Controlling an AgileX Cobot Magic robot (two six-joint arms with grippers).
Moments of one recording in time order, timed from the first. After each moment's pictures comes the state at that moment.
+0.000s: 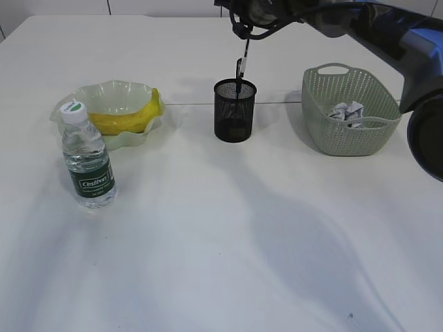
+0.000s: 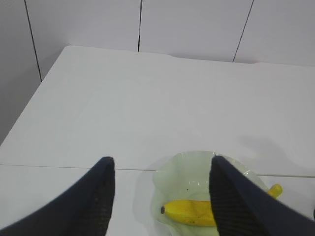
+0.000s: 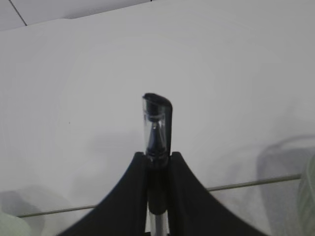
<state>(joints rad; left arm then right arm) 0.19 1.34 -0.97 -1.82 0.14 1.70 0.38 2.46 -2.50 -0.54 0.71 0.82</state>
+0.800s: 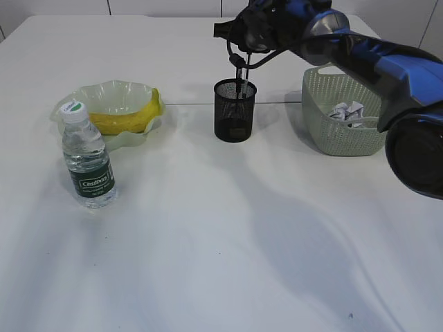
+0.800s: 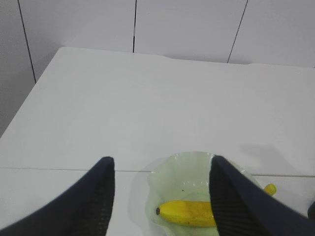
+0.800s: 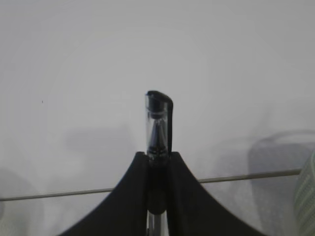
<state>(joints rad) 0.19 1.34 -0.97 -1.82 0.16 1.70 0.38 2.54 -2.50 -0.62 0.69 0.82</state>
